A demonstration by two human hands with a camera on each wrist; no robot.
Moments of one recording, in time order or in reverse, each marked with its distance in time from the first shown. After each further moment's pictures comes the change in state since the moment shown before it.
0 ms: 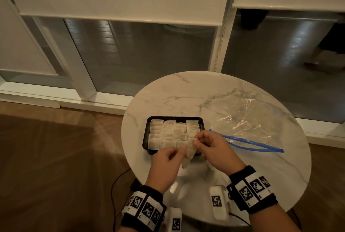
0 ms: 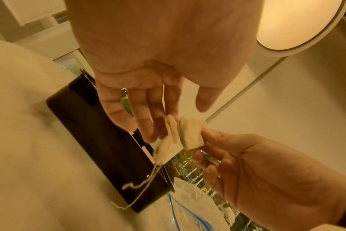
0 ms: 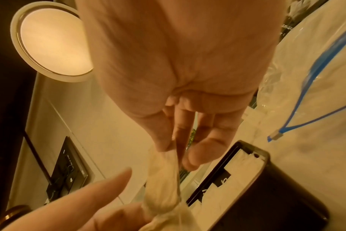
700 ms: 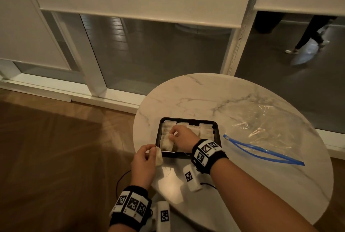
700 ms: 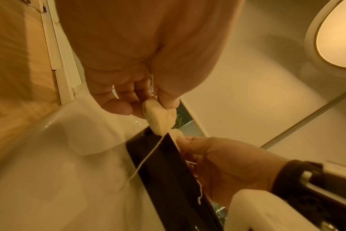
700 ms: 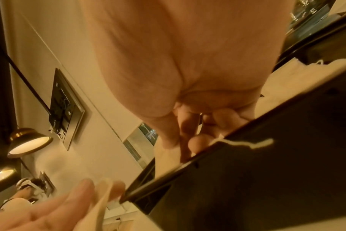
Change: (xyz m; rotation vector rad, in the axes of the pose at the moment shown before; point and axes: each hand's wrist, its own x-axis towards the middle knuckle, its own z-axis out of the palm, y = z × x) left_hand 0.023 -0.062 -0.071 0.006 0.391 -0.223; right_hand 0.114 -0.003 0.105 -0.420 -0.229 0.097
